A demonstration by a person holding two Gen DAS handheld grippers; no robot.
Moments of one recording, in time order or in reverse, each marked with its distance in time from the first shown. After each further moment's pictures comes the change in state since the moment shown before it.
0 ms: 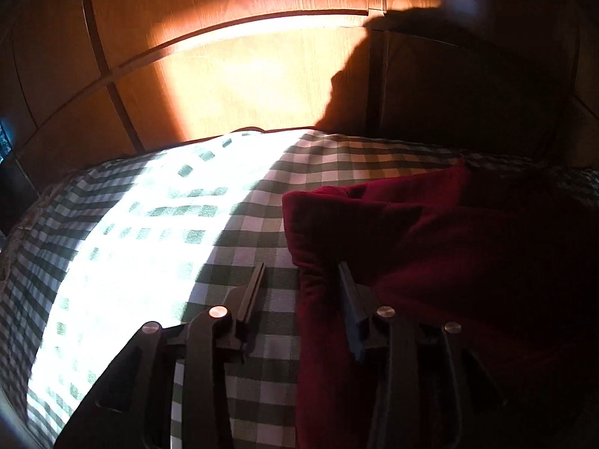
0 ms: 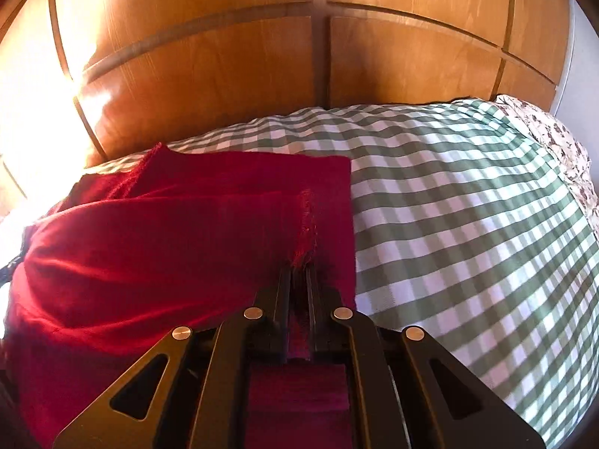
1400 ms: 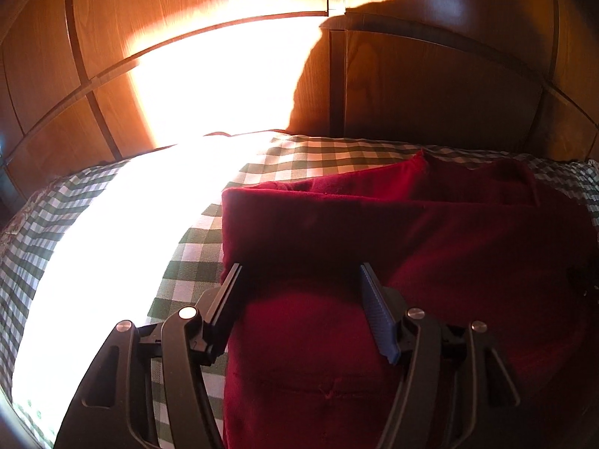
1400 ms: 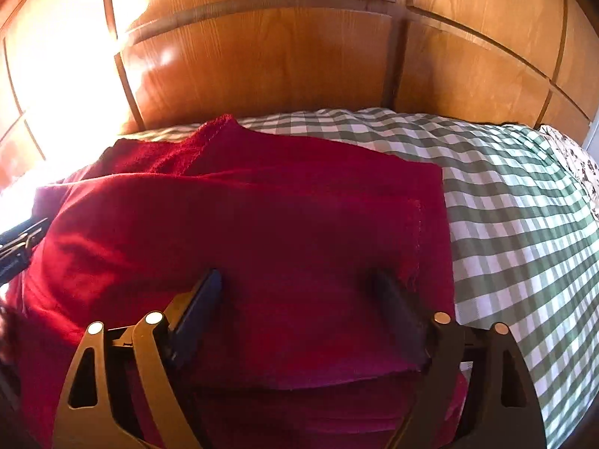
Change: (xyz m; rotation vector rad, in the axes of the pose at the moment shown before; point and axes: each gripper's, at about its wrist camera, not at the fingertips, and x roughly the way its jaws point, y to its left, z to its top) left arm -0.029 -0.051 -0.034 0.013 -0.015 -0.086; right arm 0.013 0.054 -0.006 -0.136 0.006 0.058
